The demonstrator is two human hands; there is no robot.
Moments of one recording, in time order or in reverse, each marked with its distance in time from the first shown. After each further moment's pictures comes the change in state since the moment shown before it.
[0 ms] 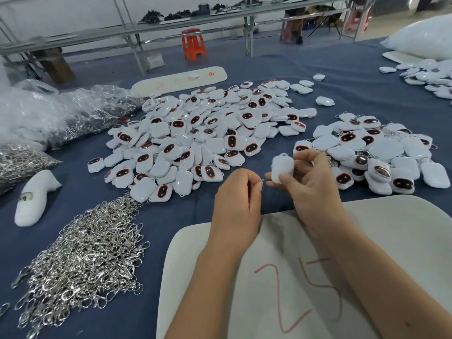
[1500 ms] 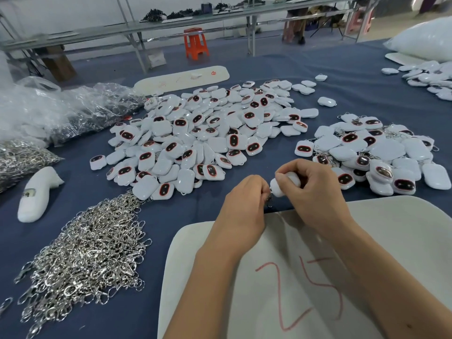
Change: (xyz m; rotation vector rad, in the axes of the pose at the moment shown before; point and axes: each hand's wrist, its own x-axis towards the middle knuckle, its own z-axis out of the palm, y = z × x) left_hand -0.001 0.003 -0.004 0.165 -0.271 -0.002; right_hand 0.003 -0.005 -0.010 -0.595 -0.050 -0.225
